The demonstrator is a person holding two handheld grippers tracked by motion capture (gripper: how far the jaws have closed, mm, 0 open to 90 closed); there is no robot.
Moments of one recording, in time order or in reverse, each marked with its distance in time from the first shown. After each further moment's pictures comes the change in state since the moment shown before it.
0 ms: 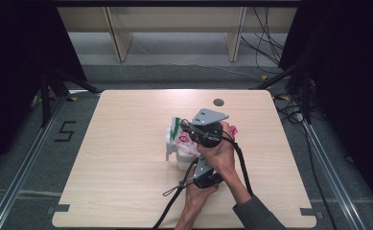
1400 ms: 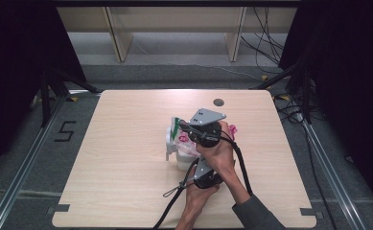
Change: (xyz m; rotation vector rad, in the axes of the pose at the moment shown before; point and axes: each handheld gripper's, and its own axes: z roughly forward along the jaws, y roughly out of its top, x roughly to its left) left arm -0.003 0.003 -0.002 -0.016 -0.002 0.011; right arm 0.001 0.004 0.001 0.016 -0.013 -0.036
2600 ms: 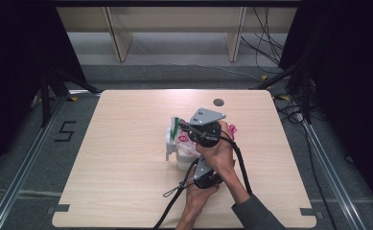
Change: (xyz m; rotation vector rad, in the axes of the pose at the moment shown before) left arm 0.000 -0.002 0.001 -0.010 0.006 -0.017; right arm 0.000 0.000 0.001 -0.005 -0.001 0.001
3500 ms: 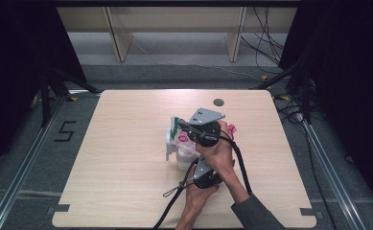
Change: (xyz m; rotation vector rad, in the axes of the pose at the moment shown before) left arm 0.004 0.000 -0.003 0.046 -0.004 0.048; right arm 0.000 -0.001 0.003 0.014 0.016 0.013
